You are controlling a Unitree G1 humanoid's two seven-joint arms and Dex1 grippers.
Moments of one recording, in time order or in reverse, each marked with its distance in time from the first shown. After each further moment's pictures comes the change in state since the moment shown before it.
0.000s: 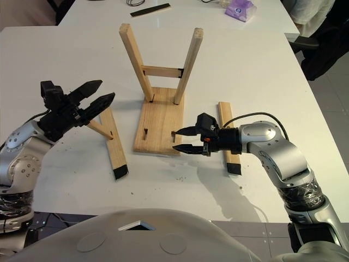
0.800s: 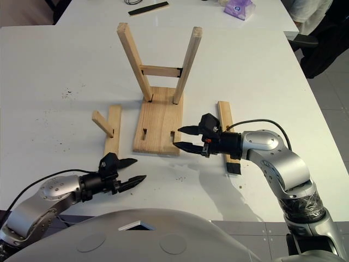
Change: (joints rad) left arm 0.450 0.251 -0.330 -0.224 0.345 0.067 -0.028; right arm 0.135 0.041 -0.068 -0.080 0.025 0.016 -0.146
